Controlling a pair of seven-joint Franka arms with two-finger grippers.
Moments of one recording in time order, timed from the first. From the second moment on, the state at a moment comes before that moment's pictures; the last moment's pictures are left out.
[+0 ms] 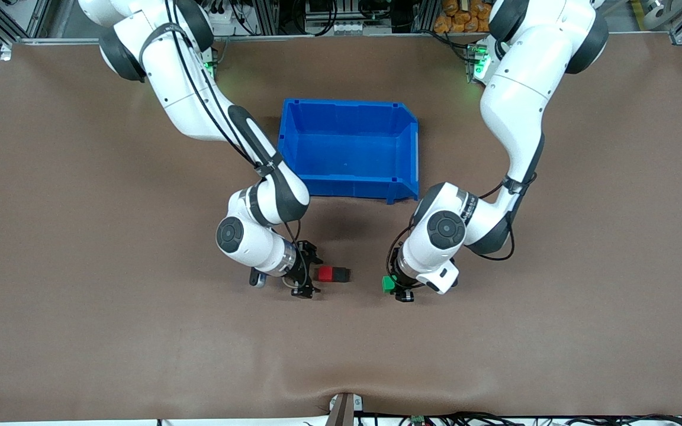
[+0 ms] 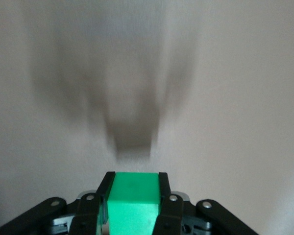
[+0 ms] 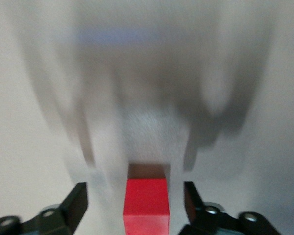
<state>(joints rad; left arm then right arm) -0.41 0.92 -0.15 -1.27 0.04 2.38 -2.18 0.54 0.97 -0.04 -1.27 0.54 2.42 1.74</state>
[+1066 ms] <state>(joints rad) -0.53 1.02 -0.12 -1.23 0.04 2.53 -2.24 0.08 0.60 -0.08 -1.11 0.30 1.61 0.93</state>
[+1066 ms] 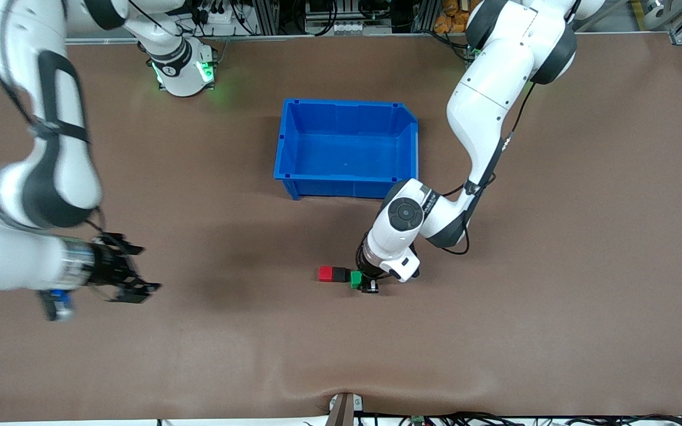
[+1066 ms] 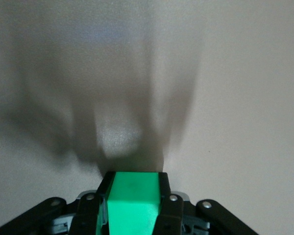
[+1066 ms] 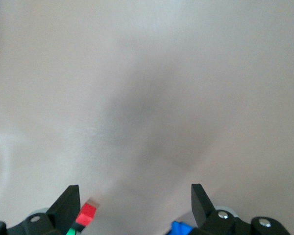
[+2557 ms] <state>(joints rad) -0.59 1.03 -0.11 -1.23 0.04 2.53 -2.24 -0.05 -0.03 -0.10 -1.45 0.09 1.50 -0.13</state>
